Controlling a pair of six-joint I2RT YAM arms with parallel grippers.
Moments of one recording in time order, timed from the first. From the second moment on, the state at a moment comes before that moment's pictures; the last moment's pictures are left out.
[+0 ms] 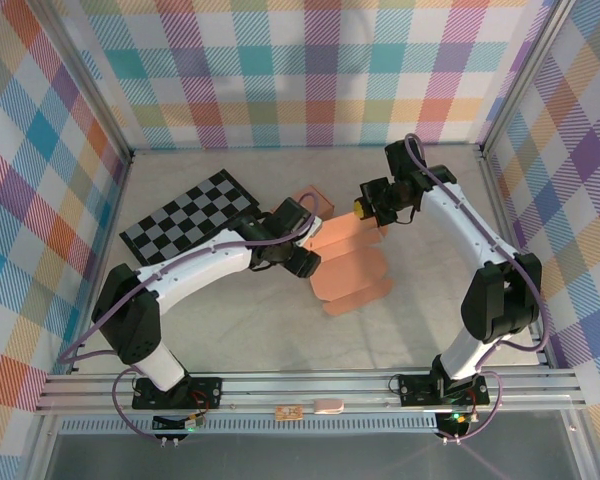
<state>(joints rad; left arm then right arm) -0.78 1.62 1.30 -0.72 -0.09 -0.11 0.32 1.66 1.51 -0.88 -0.40 1.52</state>
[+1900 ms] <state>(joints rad) -0.75 1.68 1.33 -0.66 0.05 -0.14 0.50 1.56 1.36 -0.69 -0.14 1.55</state>
